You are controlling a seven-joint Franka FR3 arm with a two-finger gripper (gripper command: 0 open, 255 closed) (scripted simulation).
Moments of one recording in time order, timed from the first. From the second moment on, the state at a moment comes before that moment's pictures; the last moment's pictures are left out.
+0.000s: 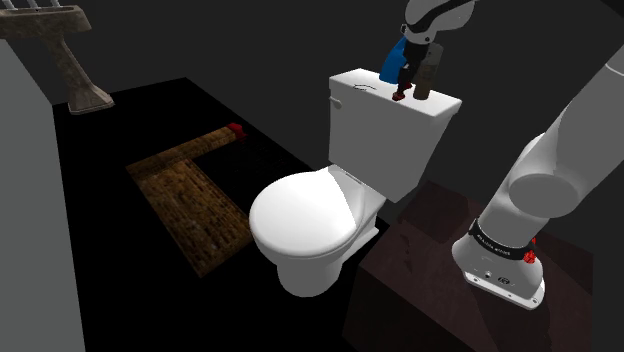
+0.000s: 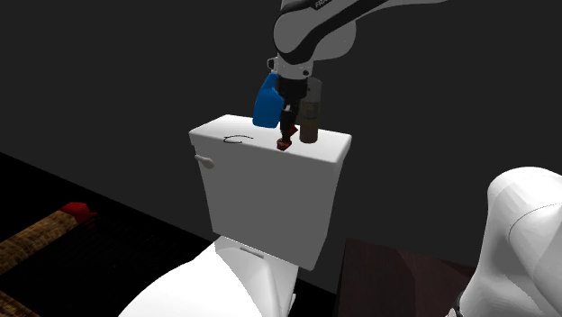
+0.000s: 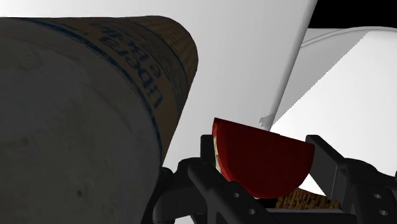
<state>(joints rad) -0.03 -0.13 -0.52 -2.14 -0.07 2.12 -0.61</state>
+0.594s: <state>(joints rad) -0.03 -0.15 -0.51 -2.06 -0.08 2.02 -0.60</state>
